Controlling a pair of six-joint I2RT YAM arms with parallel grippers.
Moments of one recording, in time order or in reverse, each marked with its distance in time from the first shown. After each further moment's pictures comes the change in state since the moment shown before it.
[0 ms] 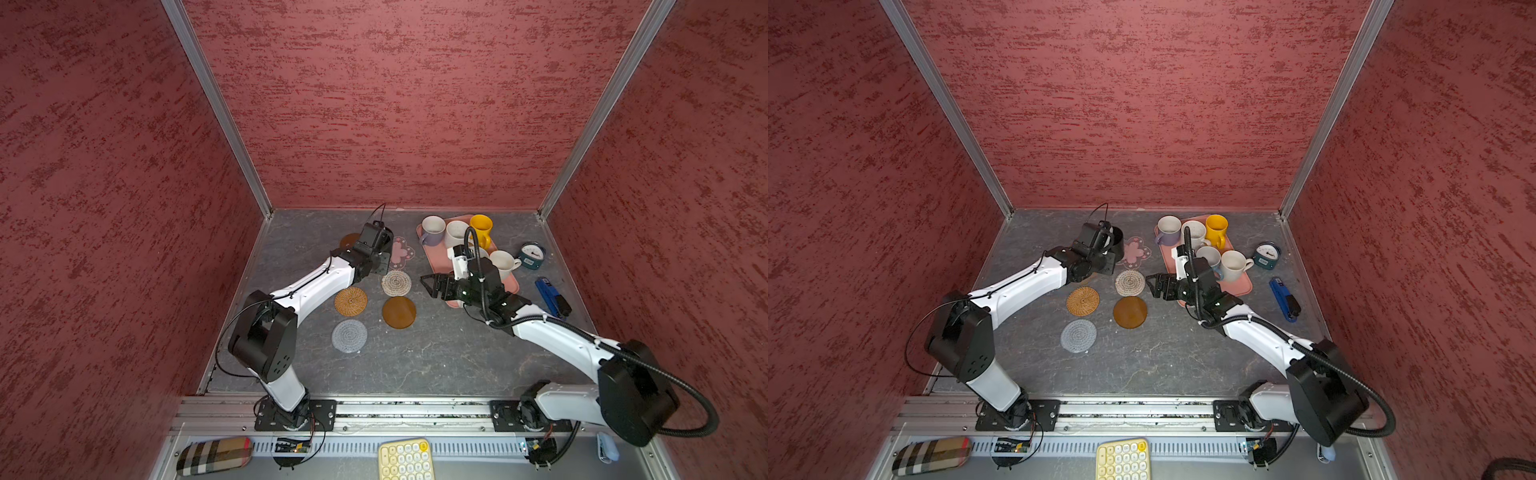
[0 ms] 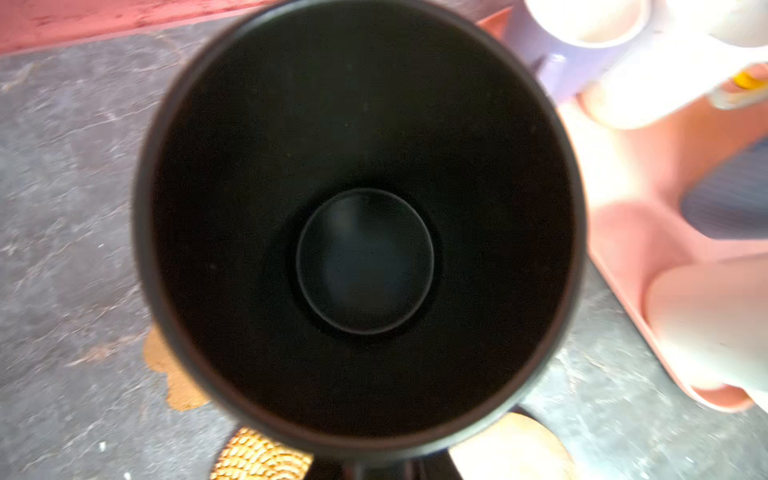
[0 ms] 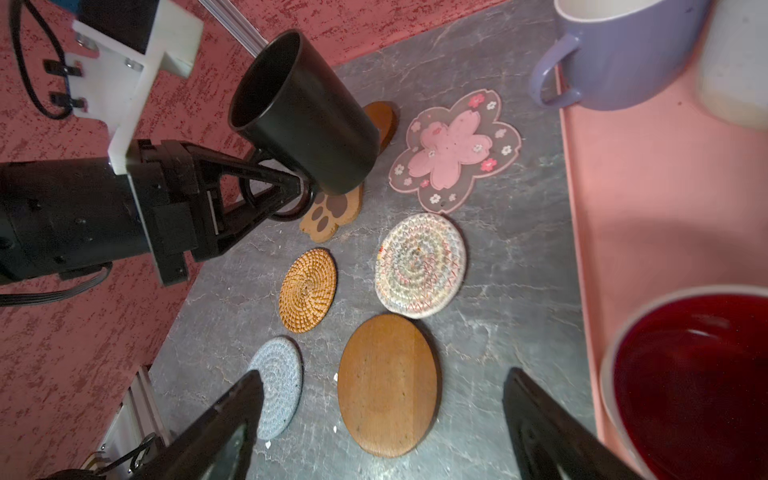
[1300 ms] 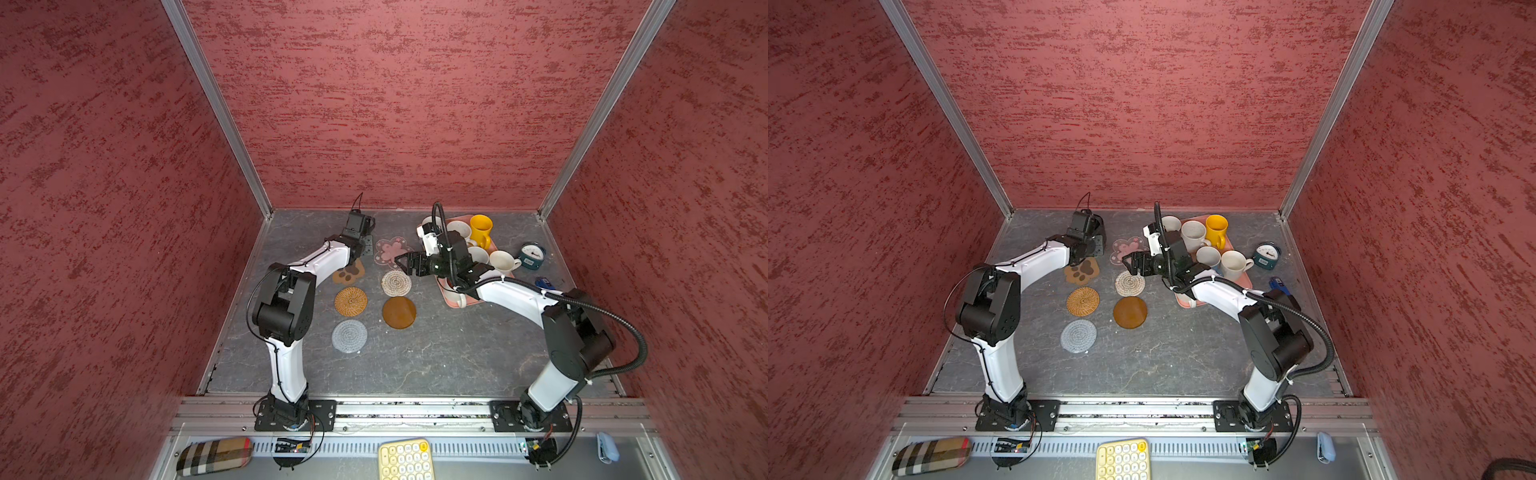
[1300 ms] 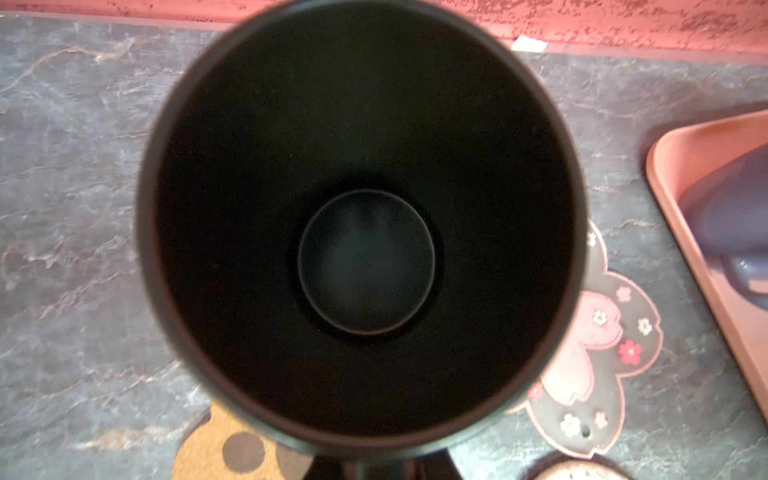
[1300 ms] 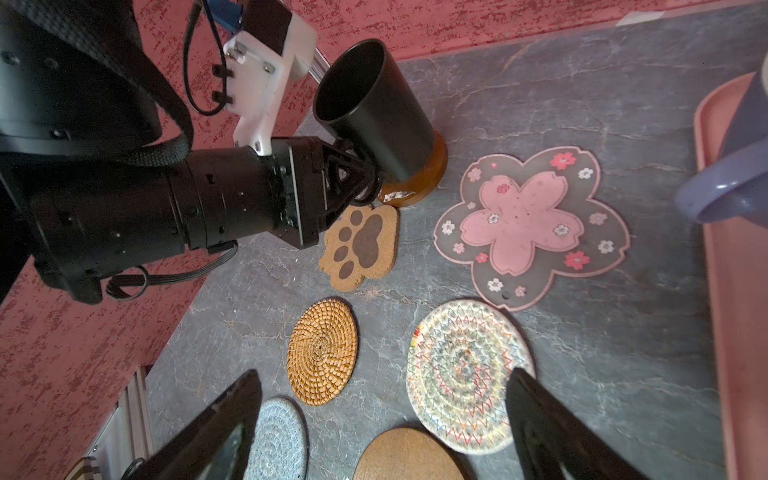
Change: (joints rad) left arm 0.189 0.279 0.150 0.163 -0.026 -0.066; right arm 0.012 0.368 0.359 0.003 -0.089 -0.085
